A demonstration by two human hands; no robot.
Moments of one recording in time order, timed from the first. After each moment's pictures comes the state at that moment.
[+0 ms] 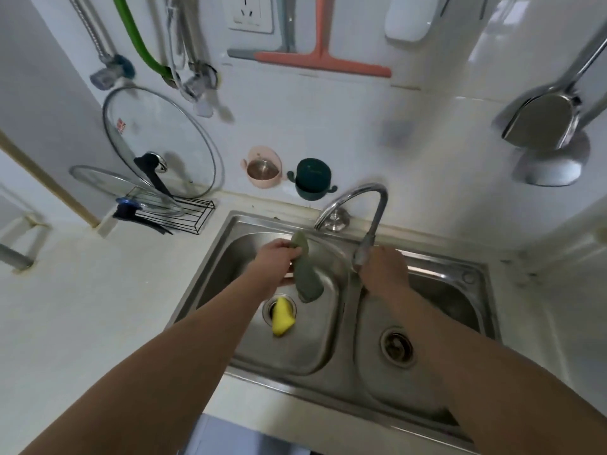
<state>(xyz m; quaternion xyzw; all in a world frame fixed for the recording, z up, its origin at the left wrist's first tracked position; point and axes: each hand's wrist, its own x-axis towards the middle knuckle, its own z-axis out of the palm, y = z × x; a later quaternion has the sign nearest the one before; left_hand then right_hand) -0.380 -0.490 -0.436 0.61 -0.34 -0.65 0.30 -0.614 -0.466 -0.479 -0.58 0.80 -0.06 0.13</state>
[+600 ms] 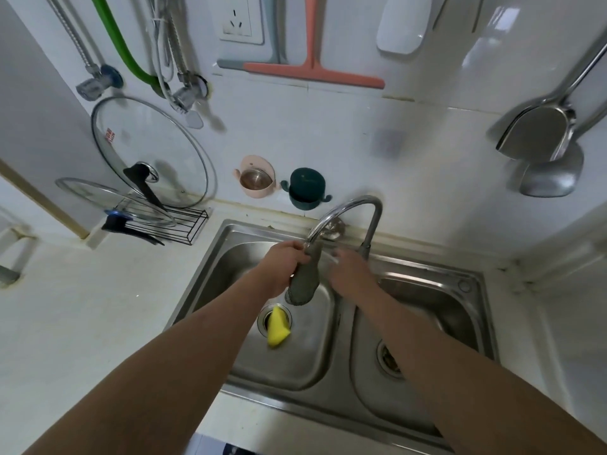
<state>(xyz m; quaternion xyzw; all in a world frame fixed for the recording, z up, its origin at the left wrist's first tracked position) -0.405 -0.520 -0.439 0.57 -0.37 -0.68 0.27 -0.568 -0.489 -0.461 -0.57 0.75 -0.15 0.30</state>
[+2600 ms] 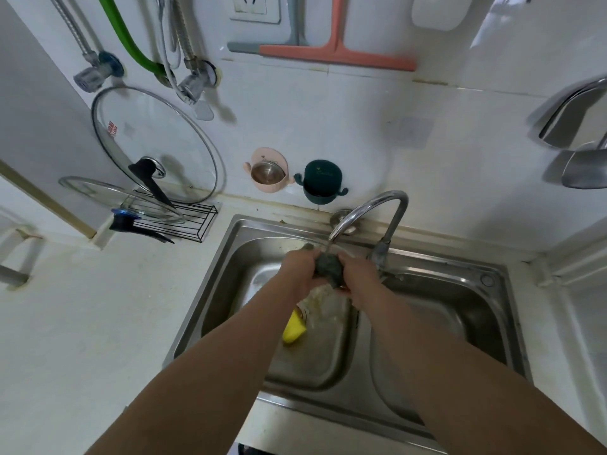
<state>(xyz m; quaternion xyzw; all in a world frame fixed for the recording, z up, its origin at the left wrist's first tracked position) -0.410 -0.535 -0.473 0.62 -0.26 -0.69 0.28 -0.529 -0.506 -0.477 -0.14 0.75 -0.35 0.55</state>
